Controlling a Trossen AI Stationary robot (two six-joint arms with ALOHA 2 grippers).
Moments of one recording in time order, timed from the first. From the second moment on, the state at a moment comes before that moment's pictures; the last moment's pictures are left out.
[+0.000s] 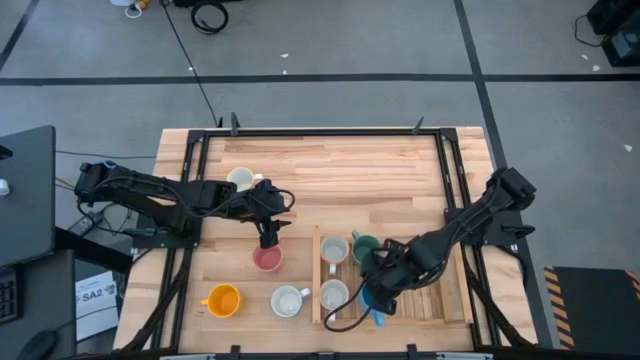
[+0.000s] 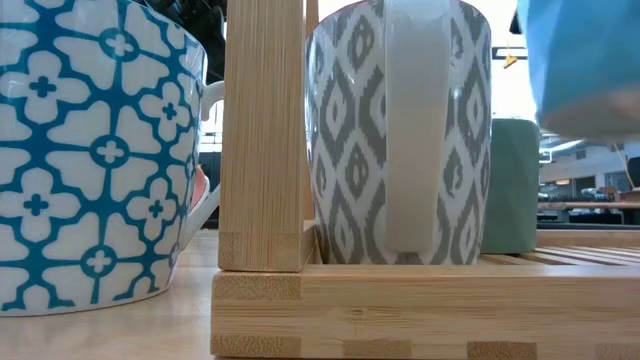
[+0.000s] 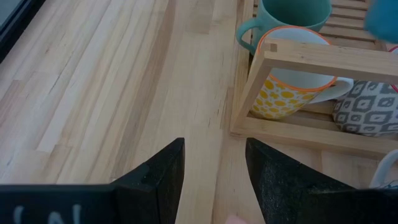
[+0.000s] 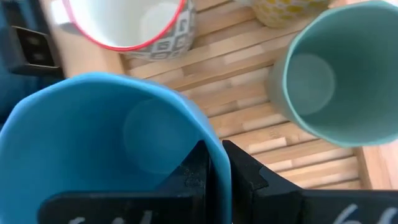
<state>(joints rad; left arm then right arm) -0.12 1.24 0.91 -0.41 -0.21 -0.20 0.59 1.69 1.40 -0.99 0.11 0.89</state>
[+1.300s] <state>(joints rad) -0.12 1.24 0.91 -0.40 -0.21 -0.19 0.59 1.87 1.39 -0.91 0.19 0.89</state>
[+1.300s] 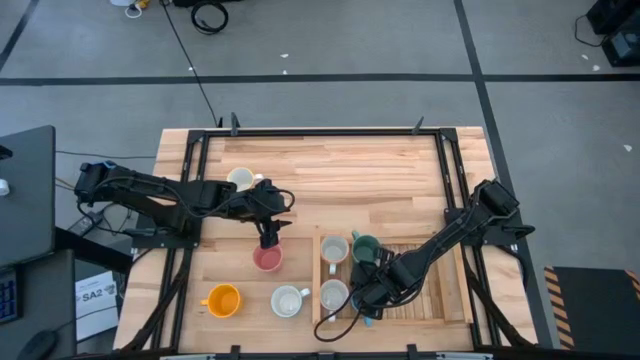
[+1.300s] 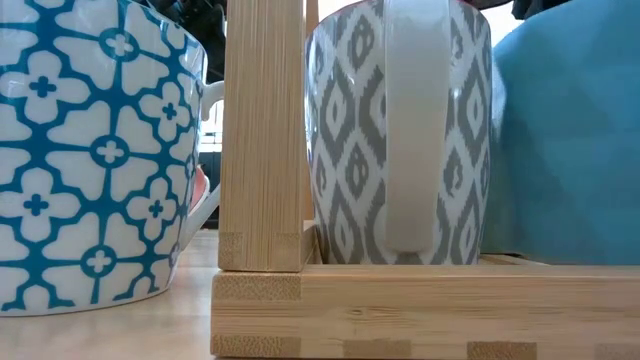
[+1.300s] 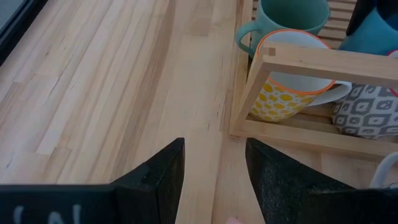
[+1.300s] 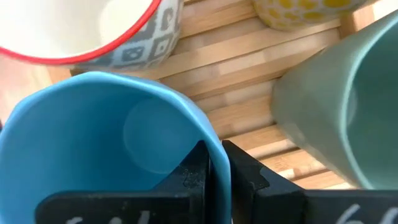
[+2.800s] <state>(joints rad) -0.12 1.24 0.91 -0.40 -0.21 -0.20 0.56 1.86 1.40 -0.92 0.08 0.82</state>
